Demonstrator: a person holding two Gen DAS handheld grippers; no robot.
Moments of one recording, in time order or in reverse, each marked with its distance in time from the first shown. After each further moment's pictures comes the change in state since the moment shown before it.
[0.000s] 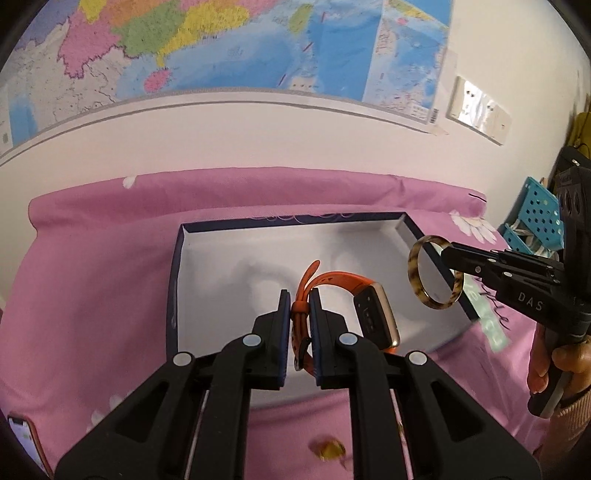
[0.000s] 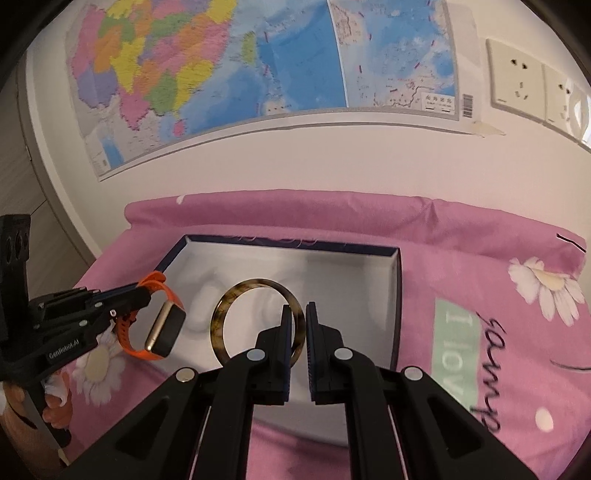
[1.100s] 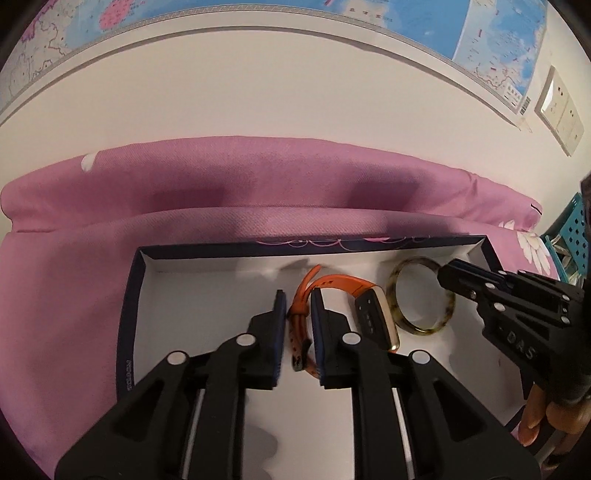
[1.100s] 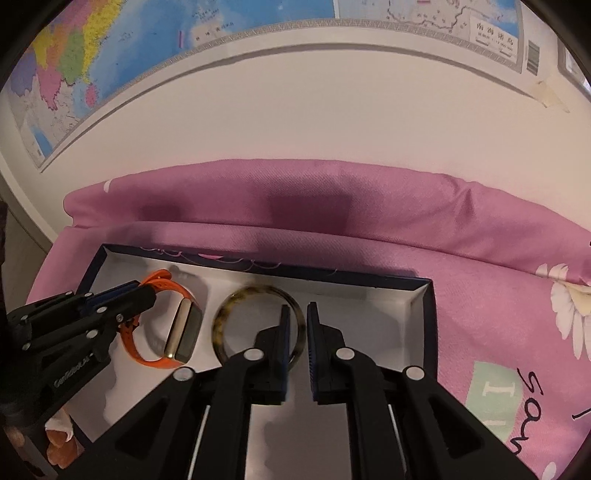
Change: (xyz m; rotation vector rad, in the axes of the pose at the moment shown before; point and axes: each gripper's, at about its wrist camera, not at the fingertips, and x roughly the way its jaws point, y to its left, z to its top) left arm 0.112 0.014 0.045 -0.091 0.164 0.076; right arm 0.111 -0.005 0.047 0.043 0.187 -0.110
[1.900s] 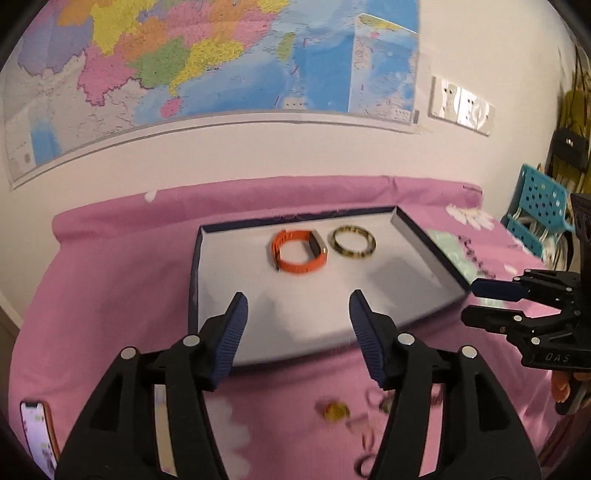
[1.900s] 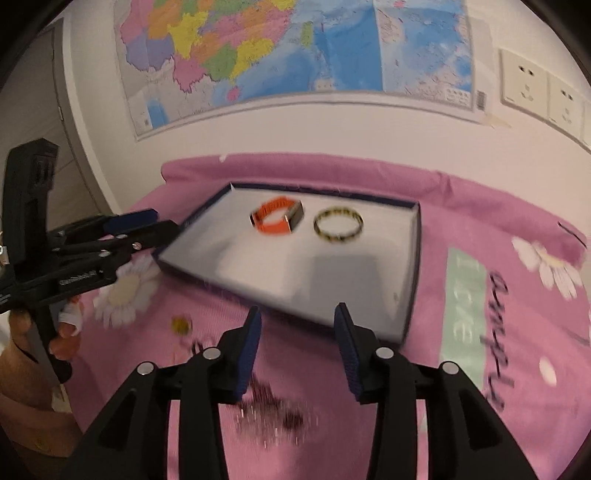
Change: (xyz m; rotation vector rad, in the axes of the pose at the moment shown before) left arm -0.144 -0.008 -0.116 0.163 -0.268 -0.014; right arm -0.141 0.004 -0.140 -0.162 -0.146 0.158
